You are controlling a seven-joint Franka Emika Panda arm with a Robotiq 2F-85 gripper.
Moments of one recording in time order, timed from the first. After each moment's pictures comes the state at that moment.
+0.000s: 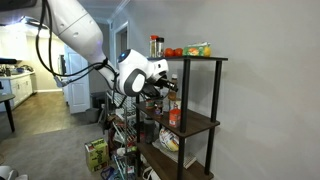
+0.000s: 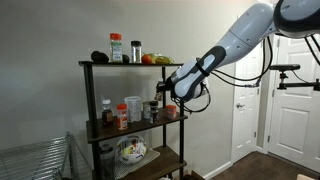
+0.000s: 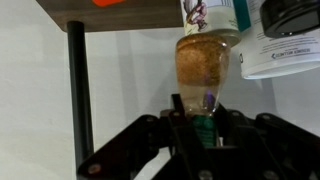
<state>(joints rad) 0.13 0.24 -0.10 -2.12 0.01 3.46 0.16</state>
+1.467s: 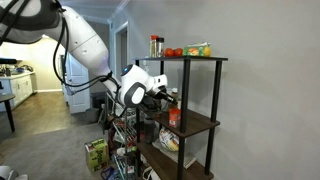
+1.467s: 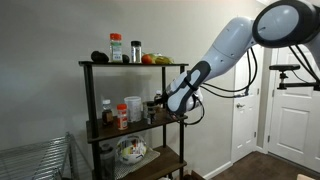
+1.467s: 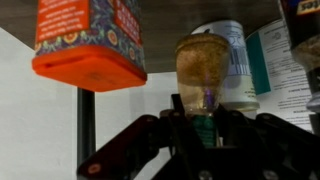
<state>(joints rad) 0.44 0.41 -0.39 -2.07 0.15 3.46 0.18</state>
